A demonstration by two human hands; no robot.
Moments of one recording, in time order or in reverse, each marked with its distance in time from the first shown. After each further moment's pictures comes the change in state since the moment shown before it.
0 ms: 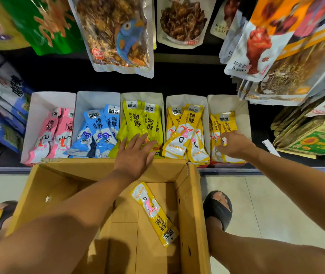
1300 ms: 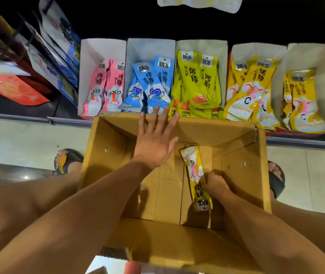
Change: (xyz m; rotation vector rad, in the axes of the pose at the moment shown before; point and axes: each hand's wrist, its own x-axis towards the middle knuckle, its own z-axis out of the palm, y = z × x) left_hand -0.104 -0.078 0.017 0.109 0.055 -0.035; right_hand -0.109 -0.176 0.297 0.105 -0.455 0.117
